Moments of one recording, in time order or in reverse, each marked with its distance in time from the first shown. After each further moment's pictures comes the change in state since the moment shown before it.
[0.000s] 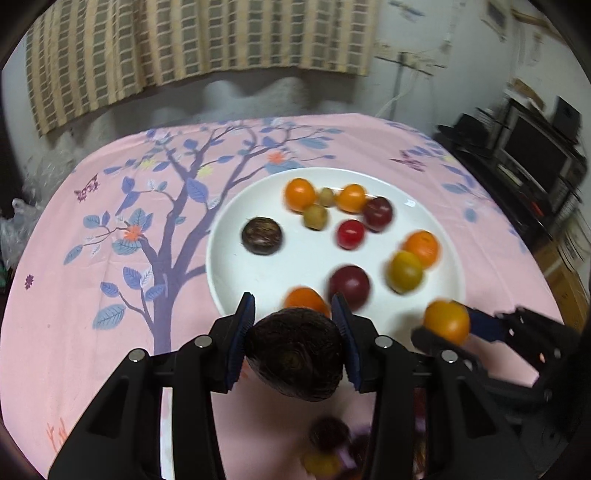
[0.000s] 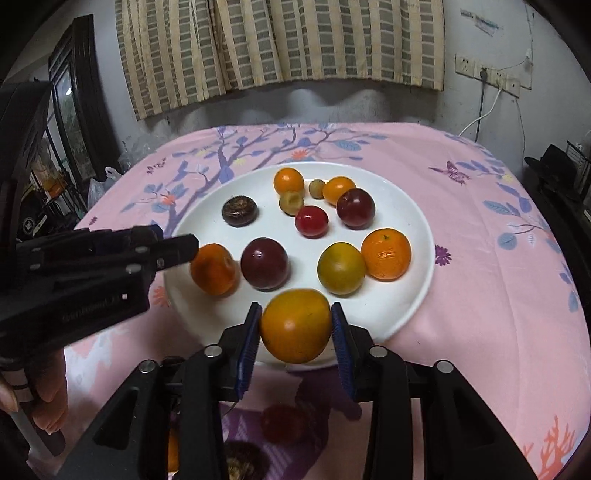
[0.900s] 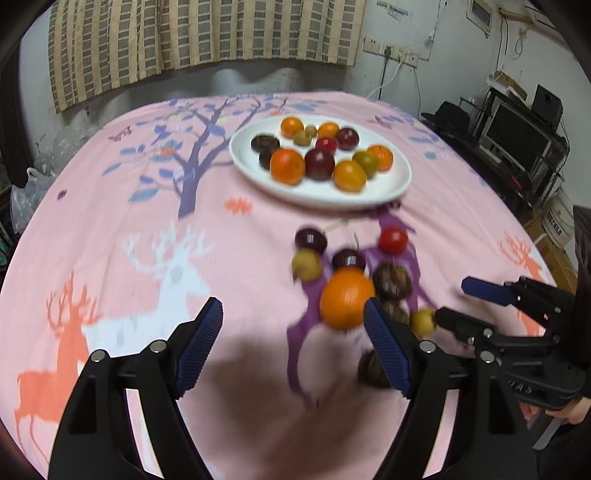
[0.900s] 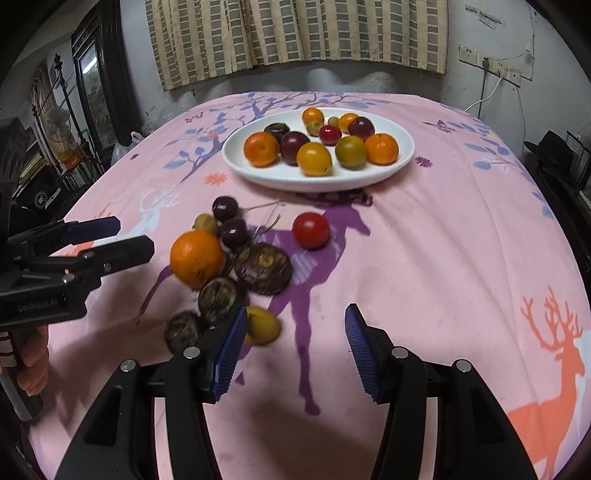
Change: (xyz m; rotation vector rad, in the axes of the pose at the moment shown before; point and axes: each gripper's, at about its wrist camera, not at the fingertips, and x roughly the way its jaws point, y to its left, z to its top) left arm -0.095 -0.003 -0.147 0.010 0.014 -0.027; right arm -0.079 0.014 -0.123 -0.061 0.066 0.048
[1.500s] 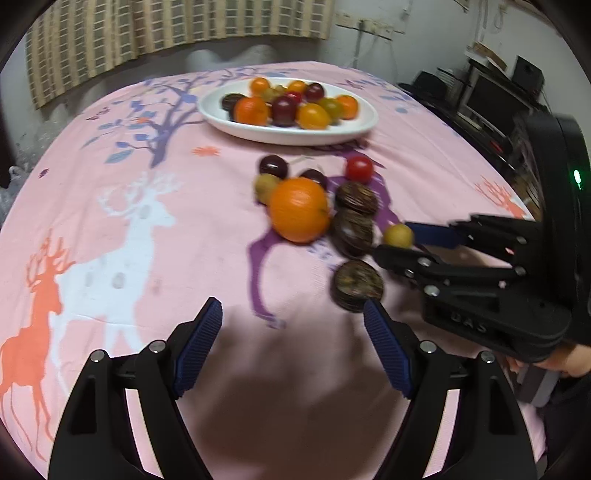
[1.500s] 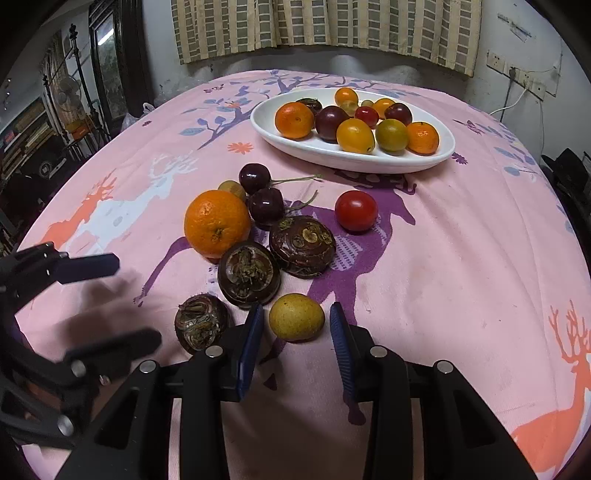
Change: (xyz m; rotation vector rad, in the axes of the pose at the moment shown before) left arm 0.001 -0.023 -0.047 0.074 0.078 -0.072; right arm 0.024 0.027 -0.003 -0.089 0.055 0.007
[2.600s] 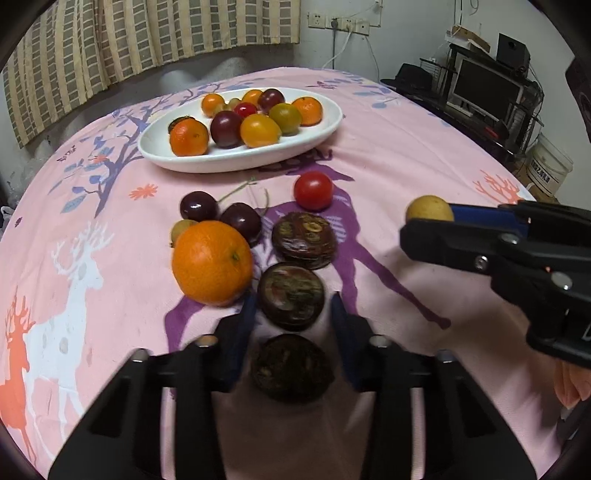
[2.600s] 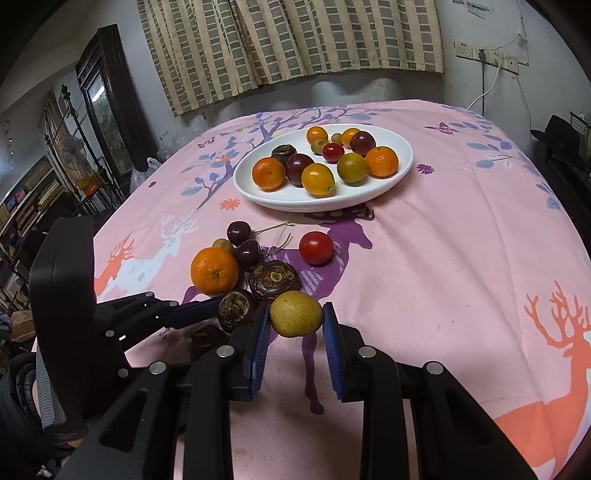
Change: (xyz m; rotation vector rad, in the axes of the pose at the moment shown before) left arm 0.046 -0.048 0.032 0.093 -0.048 0.031; right arm -0.042 -0.046 0.001 0.151 -0.121 0.101
